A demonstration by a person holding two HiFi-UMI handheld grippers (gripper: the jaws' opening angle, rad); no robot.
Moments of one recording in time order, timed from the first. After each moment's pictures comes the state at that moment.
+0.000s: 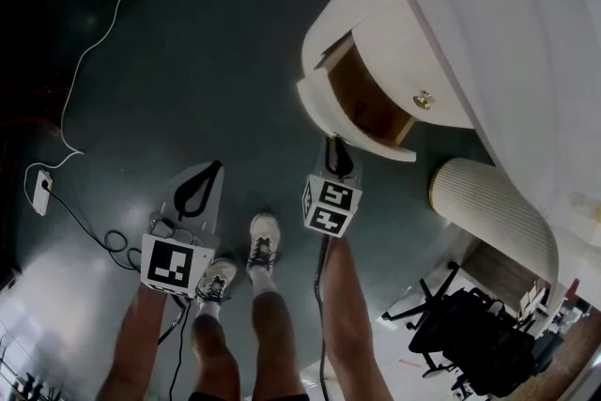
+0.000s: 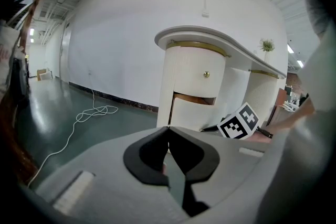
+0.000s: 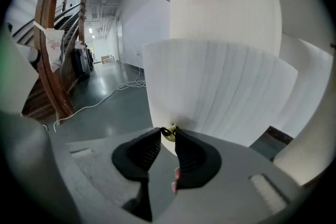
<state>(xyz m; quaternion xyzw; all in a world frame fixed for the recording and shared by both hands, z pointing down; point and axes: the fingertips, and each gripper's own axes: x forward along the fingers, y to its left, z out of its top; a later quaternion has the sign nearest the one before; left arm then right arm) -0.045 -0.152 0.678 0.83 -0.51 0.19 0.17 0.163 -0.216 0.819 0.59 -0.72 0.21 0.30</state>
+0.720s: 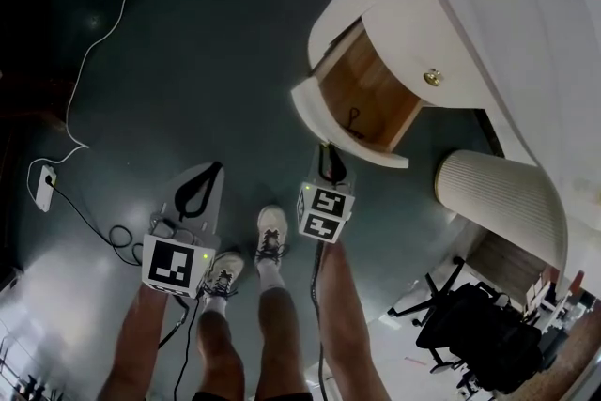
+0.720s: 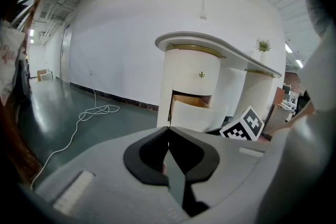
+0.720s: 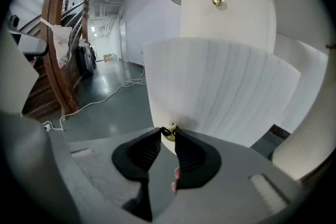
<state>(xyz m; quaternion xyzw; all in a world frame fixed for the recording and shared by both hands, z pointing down) -0.061 -0.113 0.675 0.83 -0.50 0.19 0.17 0.138 -0.159 0.824 0.58 -0.72 0.21 0.31</state>
